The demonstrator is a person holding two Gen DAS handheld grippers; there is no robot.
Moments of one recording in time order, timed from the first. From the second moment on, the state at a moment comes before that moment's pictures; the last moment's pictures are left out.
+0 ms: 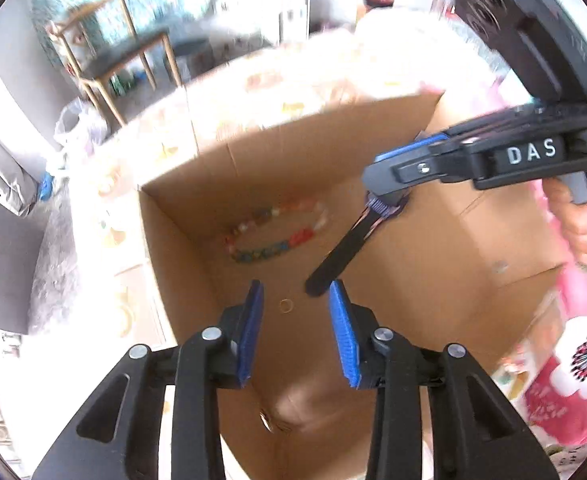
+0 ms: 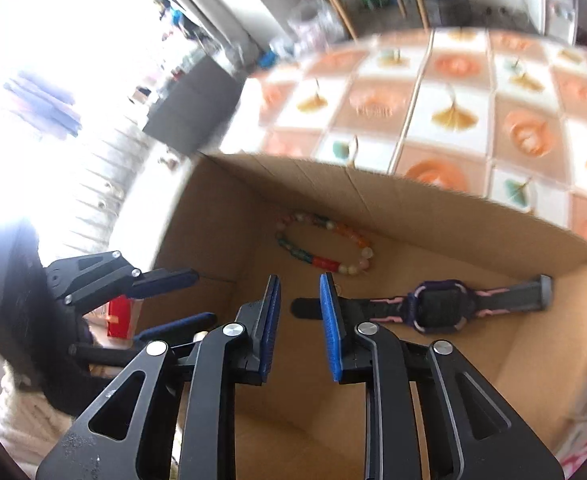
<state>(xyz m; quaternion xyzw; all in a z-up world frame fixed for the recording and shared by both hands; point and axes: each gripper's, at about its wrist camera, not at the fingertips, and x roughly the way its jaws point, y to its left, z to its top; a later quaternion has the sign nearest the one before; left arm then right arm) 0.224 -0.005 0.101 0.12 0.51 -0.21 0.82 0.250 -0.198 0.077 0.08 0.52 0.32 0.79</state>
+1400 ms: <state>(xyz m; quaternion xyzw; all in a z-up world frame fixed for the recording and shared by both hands) 0.045 -0.120 -0.017 0.18 0.33 -0.32 0.87 0.054 -0.290 -0.037 0.00 0.46 0.11 0.88</state>
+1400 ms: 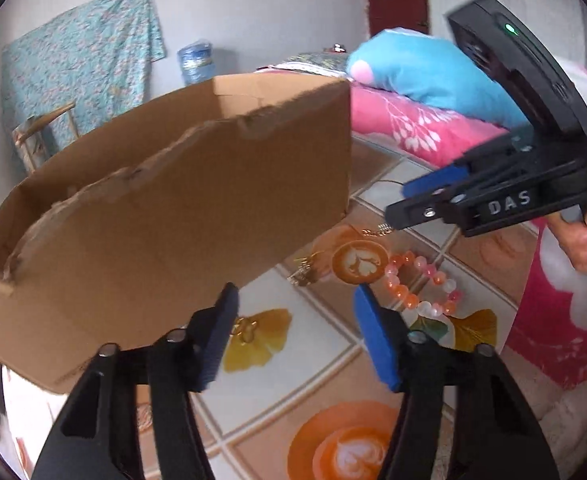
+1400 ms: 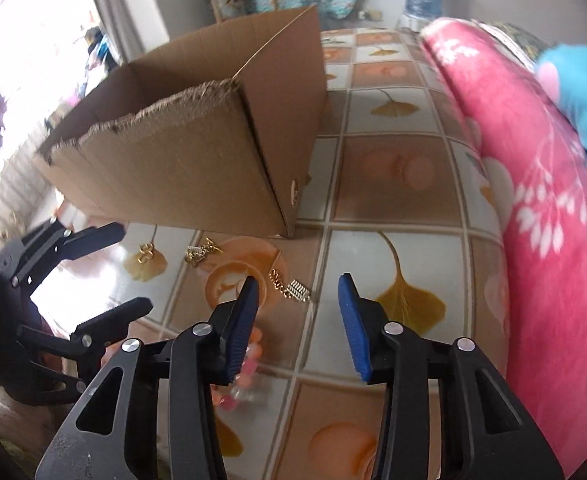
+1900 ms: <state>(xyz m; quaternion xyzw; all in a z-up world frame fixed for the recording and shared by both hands) 0.070 -0.159 -0.034 0.21 0.36 -0.33 0.84 0.053 -0.289 -0.047 -0.03 0.47 0.13 0.87</state>
